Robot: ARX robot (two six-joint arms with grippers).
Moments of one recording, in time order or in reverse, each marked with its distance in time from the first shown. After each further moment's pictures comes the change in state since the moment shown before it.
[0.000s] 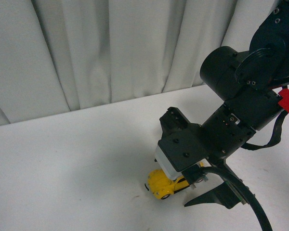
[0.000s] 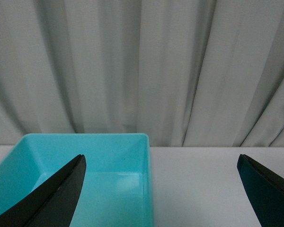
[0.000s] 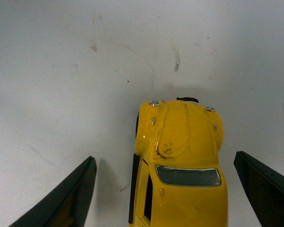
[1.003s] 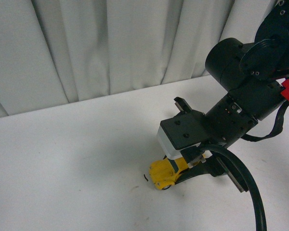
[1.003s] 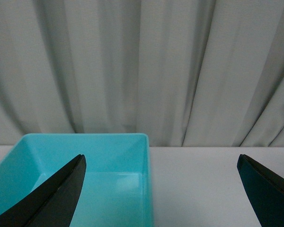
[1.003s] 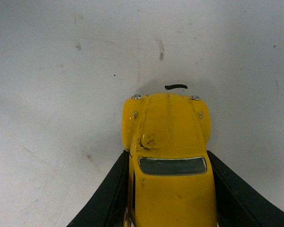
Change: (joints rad) left arm 0.000 0.000 0.000 0.000 0.000 0.000; right arm -0.042 0.039 0.006 0.026 -0.011 0.079
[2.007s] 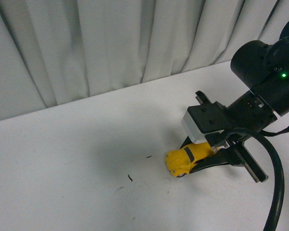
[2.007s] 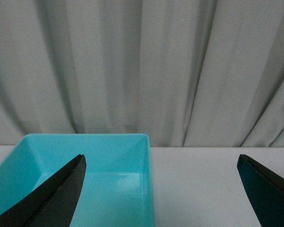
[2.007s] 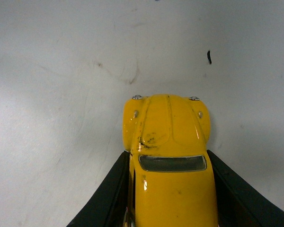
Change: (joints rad) left arm 0.000 0.000 0.000 0.000 0.000 0.000; right arm -0.245 -0.031 -0.113 0.004 -0.052 -0.076
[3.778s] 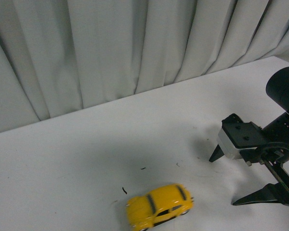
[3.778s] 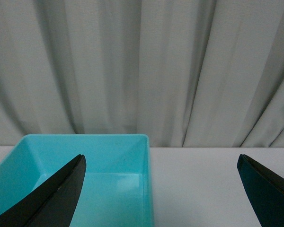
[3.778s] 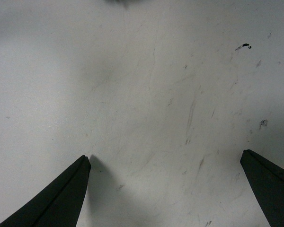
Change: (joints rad) left arm 0.000 0.000 0.000 0.000 0.000 0.000; right arm -0.199 -0.035 -0.088 -0.064 0.046 -0.025
